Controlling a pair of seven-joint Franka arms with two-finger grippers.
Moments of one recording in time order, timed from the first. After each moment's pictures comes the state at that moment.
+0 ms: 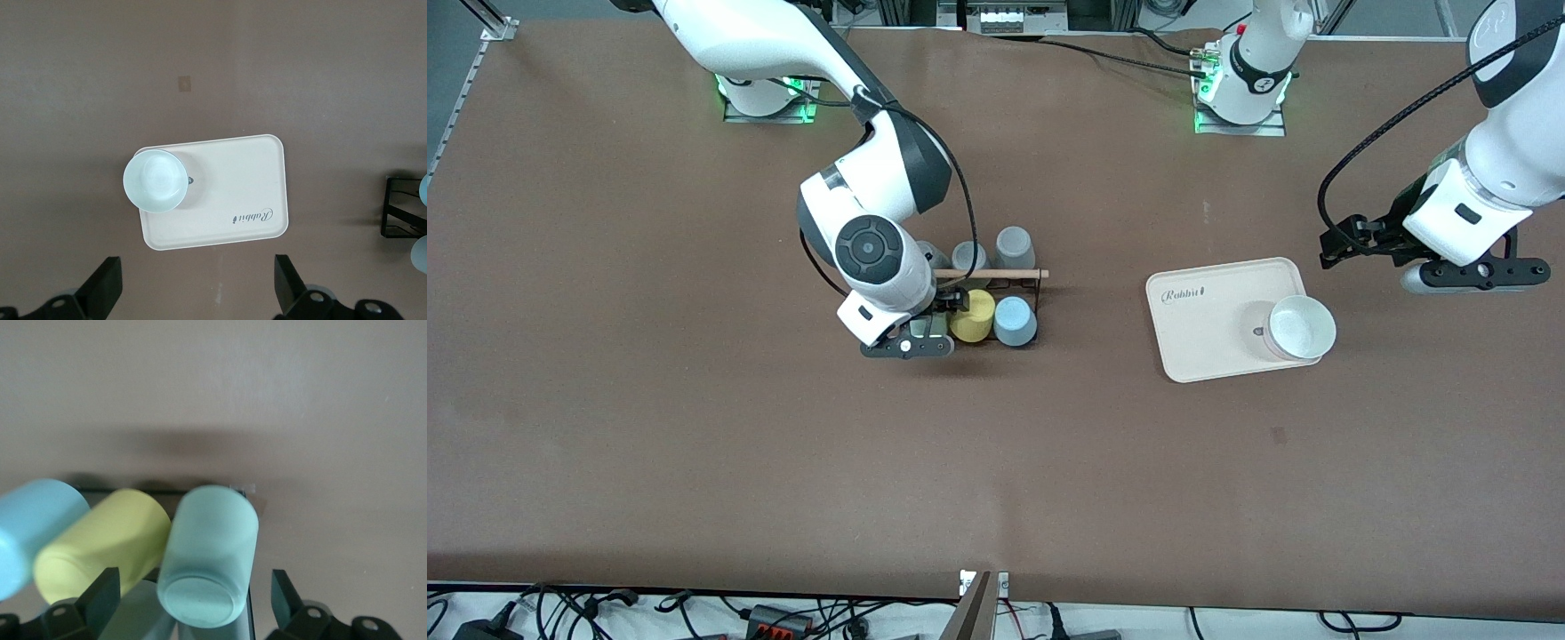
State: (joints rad) left arm -0.03 0.05 -0.06 -1.68 -0.03 1.71 -0.16; right arm 0.54 0.67 0.07 -1.29 0.05 1.88 0.56
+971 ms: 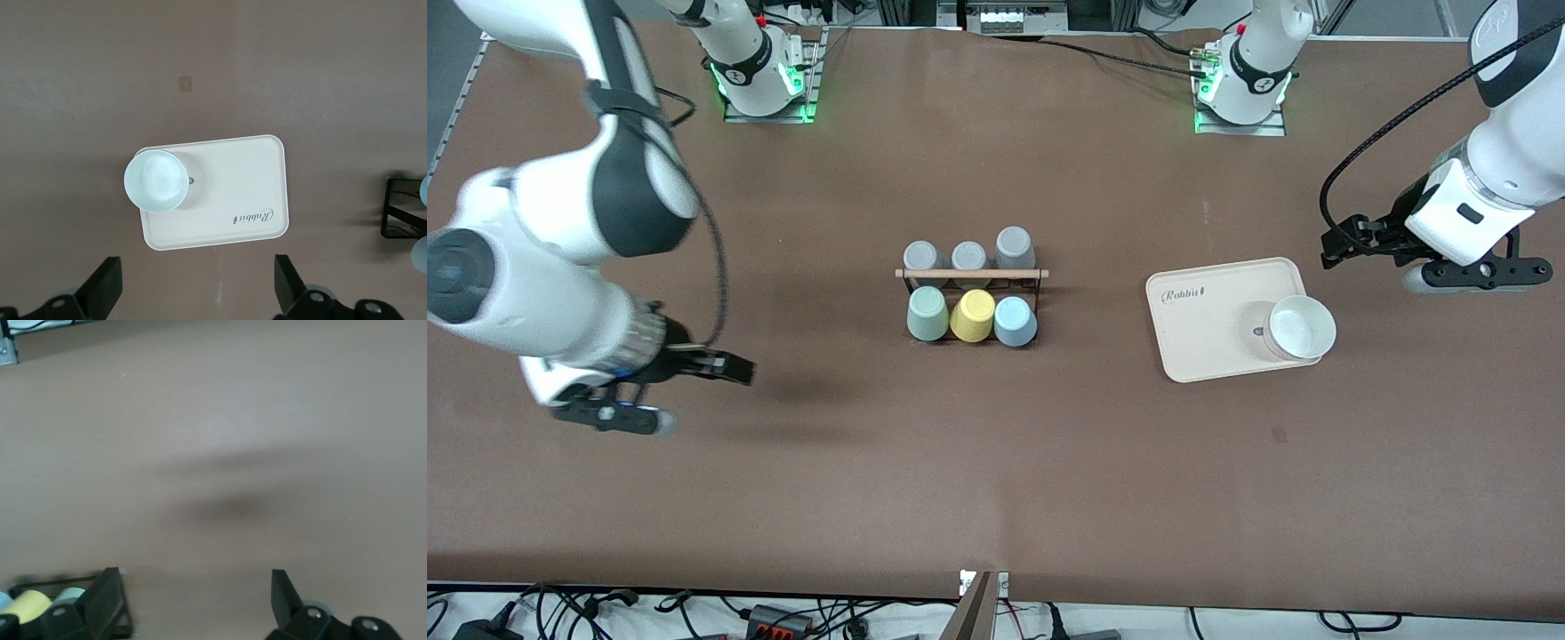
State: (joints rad) left arm -0.03 0.05 -0.06 -1.68 -0.03 1.71 -0.15; right arm 0.14 0.55 0.04 -1.16 0.05 1.73 0.31
